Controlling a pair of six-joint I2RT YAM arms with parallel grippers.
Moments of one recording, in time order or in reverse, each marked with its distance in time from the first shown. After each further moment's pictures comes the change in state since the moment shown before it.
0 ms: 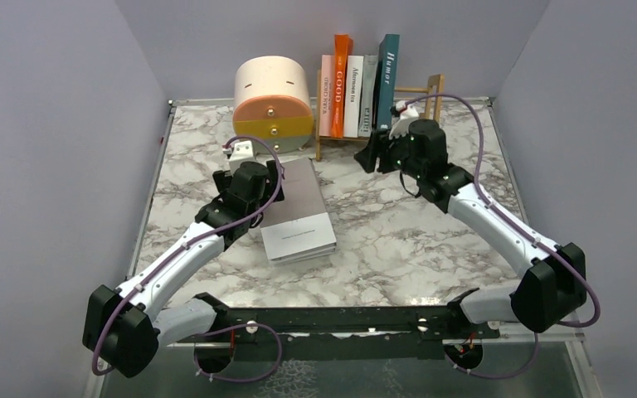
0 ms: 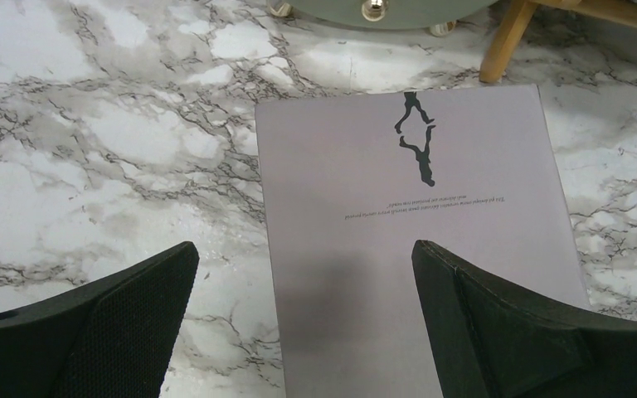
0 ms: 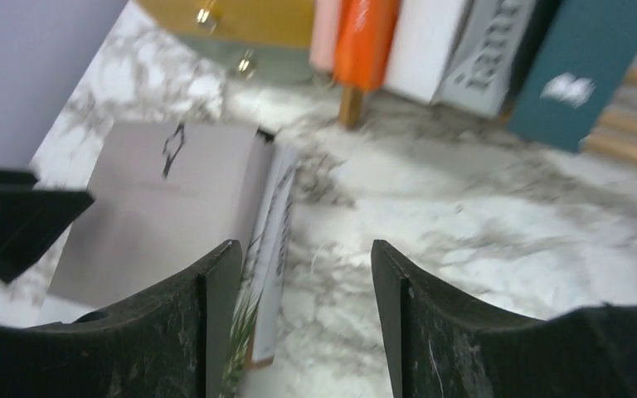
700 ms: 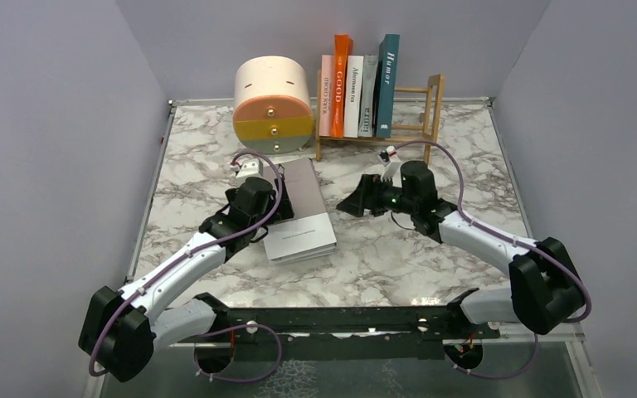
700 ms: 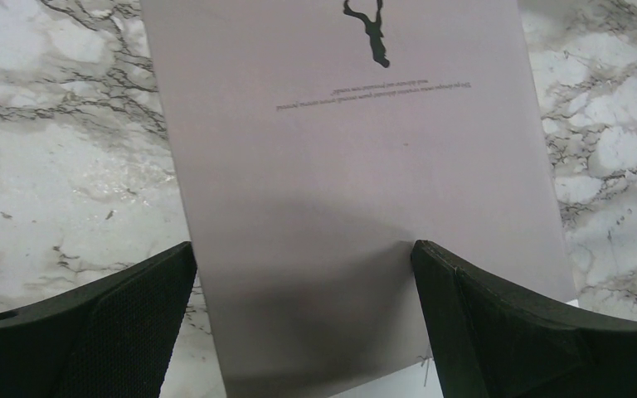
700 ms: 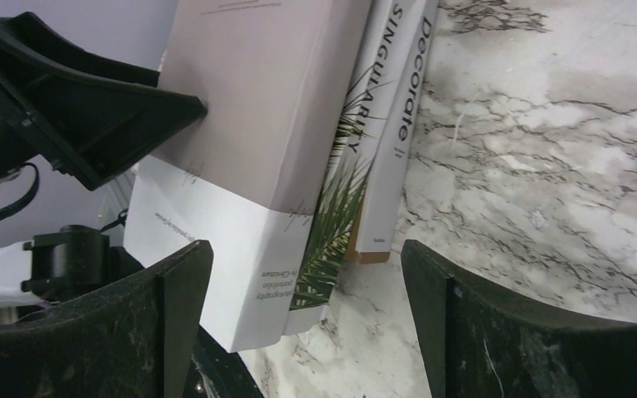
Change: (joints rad) left arm -0.031 -0.044 -0.140 0.027 0.185 -0.140; right arm 0.063 -0.038 -0.435 0.290 -0.381 0.285
